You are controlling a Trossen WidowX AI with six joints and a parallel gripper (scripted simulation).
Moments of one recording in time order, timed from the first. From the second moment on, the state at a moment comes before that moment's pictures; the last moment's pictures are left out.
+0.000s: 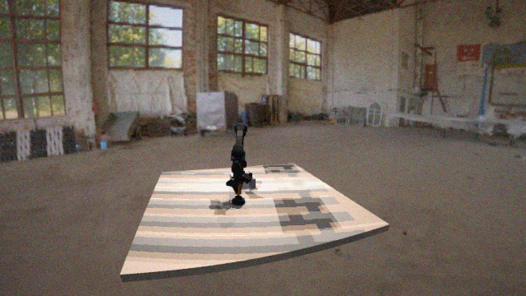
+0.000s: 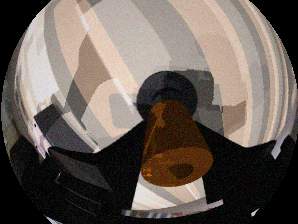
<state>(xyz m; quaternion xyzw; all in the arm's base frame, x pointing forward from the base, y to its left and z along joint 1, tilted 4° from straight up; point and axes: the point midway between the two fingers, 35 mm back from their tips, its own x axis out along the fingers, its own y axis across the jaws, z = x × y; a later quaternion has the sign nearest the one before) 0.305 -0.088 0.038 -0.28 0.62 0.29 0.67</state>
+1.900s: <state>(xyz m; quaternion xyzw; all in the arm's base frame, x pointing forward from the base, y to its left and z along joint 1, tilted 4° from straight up) 0.308 -0.089 0.035 -0.36 0.58 0.36 0.63</state>
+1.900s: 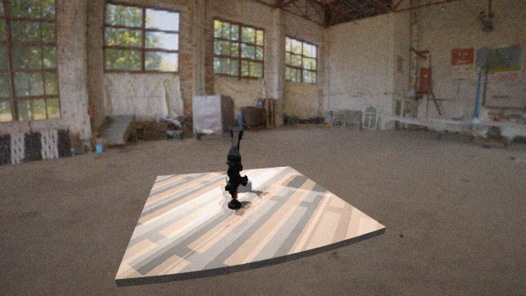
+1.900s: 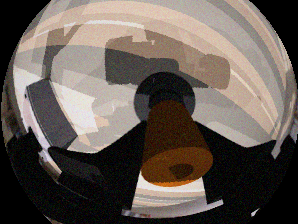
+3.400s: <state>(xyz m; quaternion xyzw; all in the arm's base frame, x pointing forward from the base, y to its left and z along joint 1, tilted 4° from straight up) 0.307 -0.089 0.036 -0.43 0.54 0.42 0.59</state>
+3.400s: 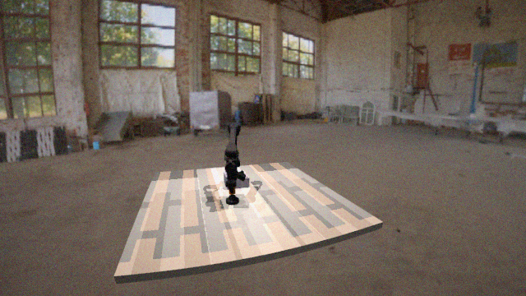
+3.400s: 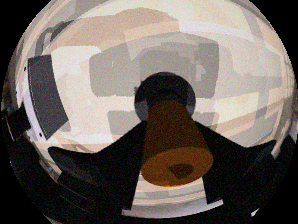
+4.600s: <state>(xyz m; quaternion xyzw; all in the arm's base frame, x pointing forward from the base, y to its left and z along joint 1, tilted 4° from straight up) 0.308 -0.089 0.035 -0.49 0.49 0.48 0.54</state>
